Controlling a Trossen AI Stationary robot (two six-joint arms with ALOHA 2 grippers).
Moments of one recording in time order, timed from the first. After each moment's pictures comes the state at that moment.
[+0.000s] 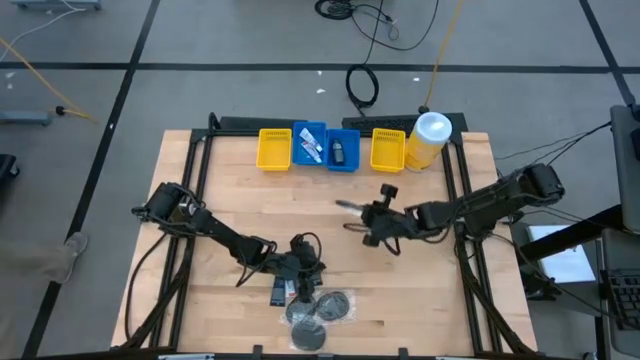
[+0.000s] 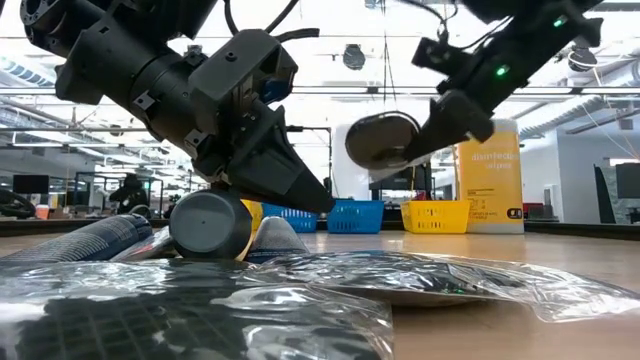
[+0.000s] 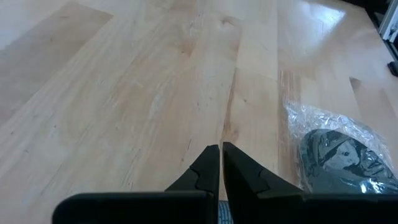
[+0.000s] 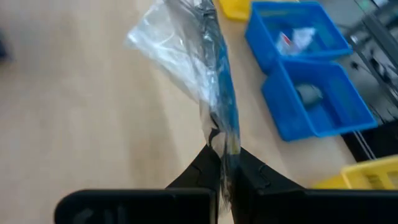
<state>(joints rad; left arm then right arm) -0.39 1.91 0.85 0.47 -0.34 -0.53 0.19 1.41 0.73 -0.15 0.66 0.12</state>
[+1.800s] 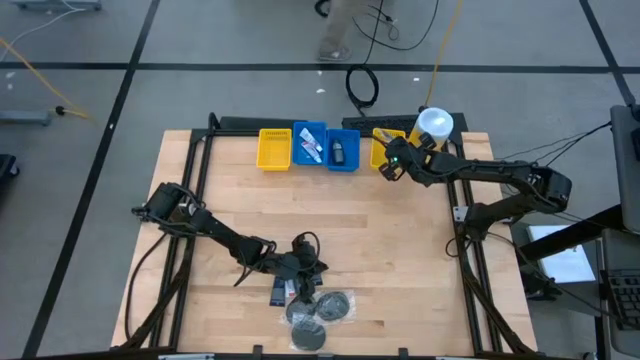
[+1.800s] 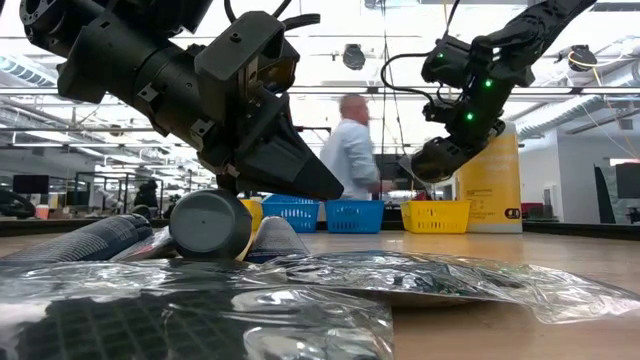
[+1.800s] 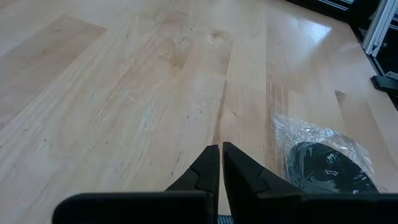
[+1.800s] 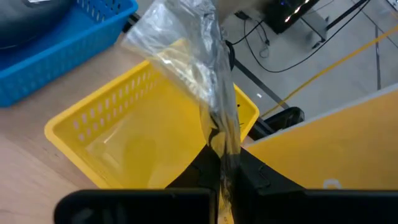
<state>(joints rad) -0.39 1.91 0.85 0.52 -0.34 -0.53 -0.49 1.33 0.73 -0.30 0.68 0.11</state>
